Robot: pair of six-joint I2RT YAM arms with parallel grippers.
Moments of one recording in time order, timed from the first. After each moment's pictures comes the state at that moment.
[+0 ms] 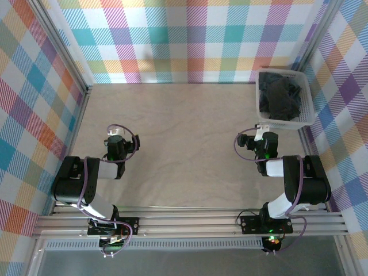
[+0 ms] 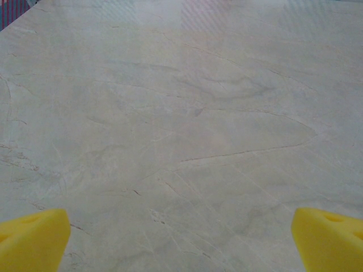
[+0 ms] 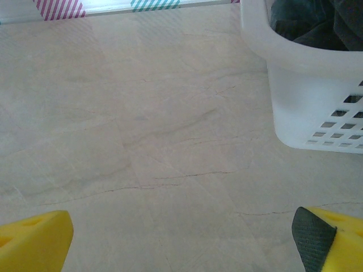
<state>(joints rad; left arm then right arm) -0.08 1.56 0.39 0.73 -0.20 -0.13 0.01 1.54 0.39 0.74 -0.09 0.07</state>
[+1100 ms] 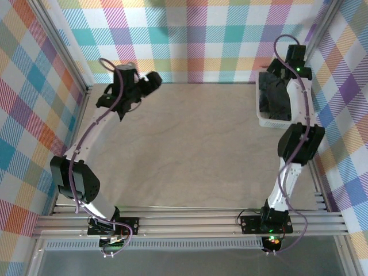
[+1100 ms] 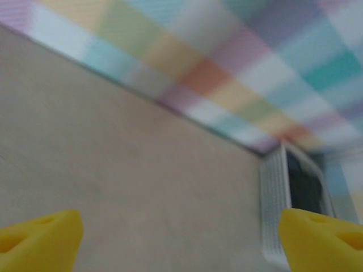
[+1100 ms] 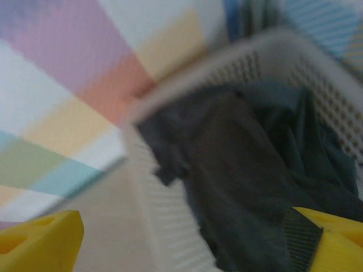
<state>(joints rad) -0.30 1.61 1.59 -0.46 0.12 -0.74 -0.15 2.20 2.27 -0.82 0.12 0.46</state>
